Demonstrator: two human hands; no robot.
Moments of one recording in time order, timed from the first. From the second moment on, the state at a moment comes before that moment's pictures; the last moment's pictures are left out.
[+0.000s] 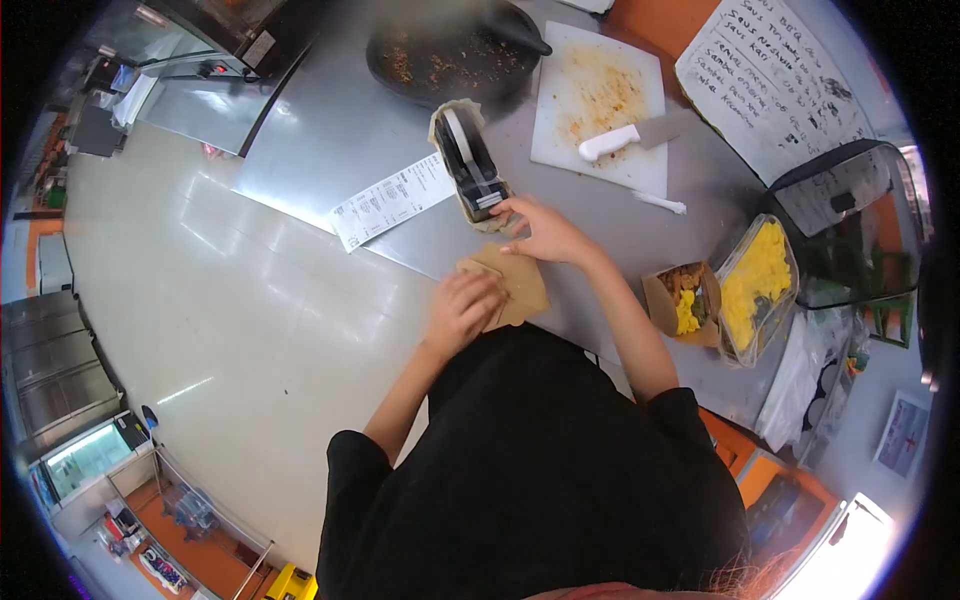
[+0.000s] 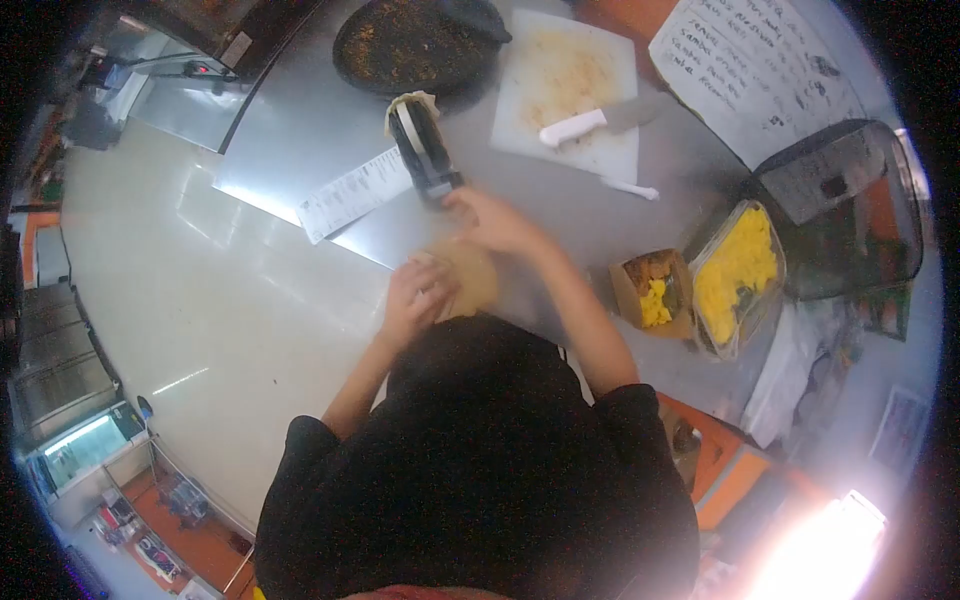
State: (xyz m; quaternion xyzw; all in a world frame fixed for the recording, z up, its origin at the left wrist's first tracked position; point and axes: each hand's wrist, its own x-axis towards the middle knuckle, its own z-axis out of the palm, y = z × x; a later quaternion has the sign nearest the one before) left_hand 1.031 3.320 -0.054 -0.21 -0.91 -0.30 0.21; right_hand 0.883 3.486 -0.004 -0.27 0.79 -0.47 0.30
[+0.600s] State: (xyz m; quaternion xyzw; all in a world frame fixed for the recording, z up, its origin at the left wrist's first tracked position) left_hand 0.987 3.327 -0.078 -0.21 -0.88 -0.36 0.23; right_hand 0.914 3.476 0.002 -0.19 0.82 -0.52 0.14
